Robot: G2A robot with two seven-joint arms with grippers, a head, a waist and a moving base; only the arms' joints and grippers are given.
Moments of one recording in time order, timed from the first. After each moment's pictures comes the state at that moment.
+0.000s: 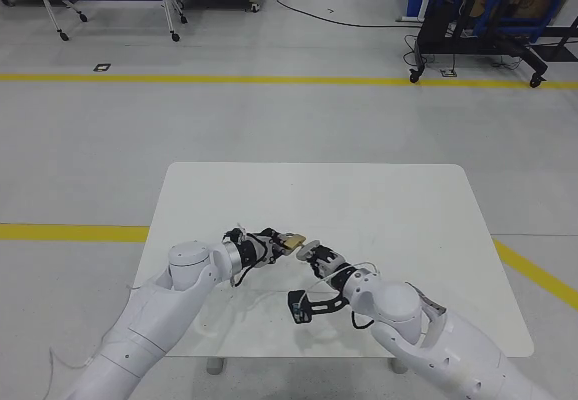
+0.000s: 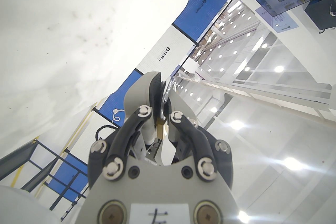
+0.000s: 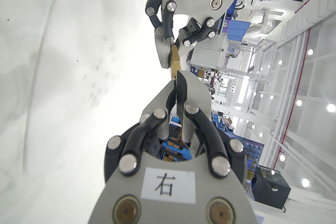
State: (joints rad) left arm 1.09 -1.18 -0.92 -1.35 -0.89 0.49 -0.44; right arm -1.28 -0.98 0.77 -1.90 -2.48 -0.43 0.18
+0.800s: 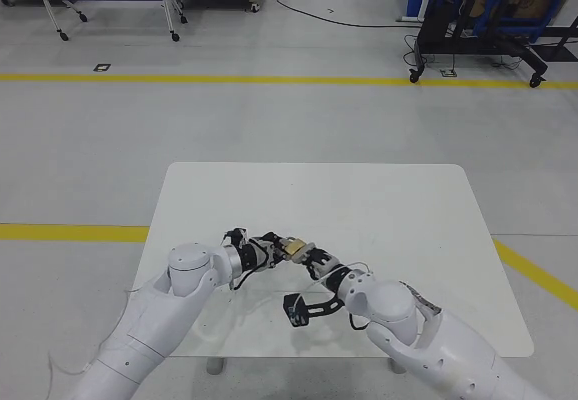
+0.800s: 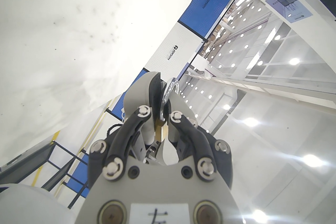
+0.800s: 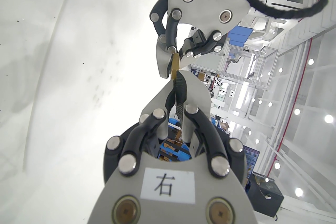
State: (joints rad) left arm 1.12 -1.17 -0.95 -1.40 -0.80 0.49 -0.48; right arm -1.29 -1.01 0.78 -1.90 -2.52 -0.48 0.16
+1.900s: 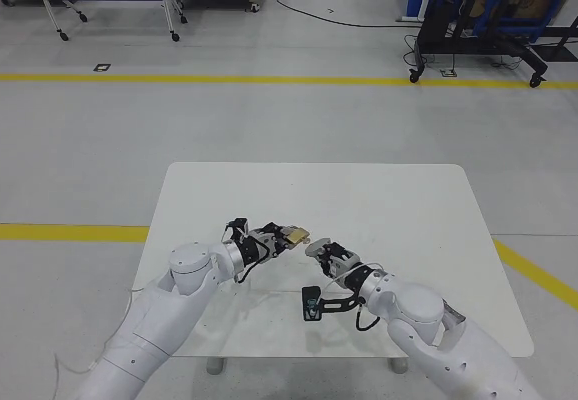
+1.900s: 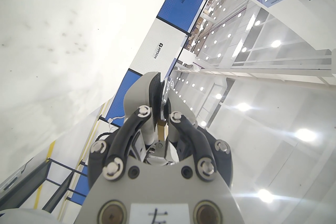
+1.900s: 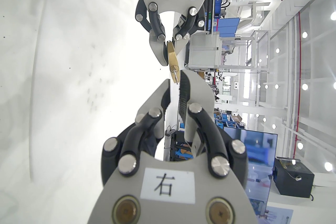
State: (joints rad) left arm 1.11 -1.20 -0.96 -1.37 -0.76 0.34 -0.51; right arm -1.43 -1.00 0.96 -1.93 -2.45 -0.36 0.03
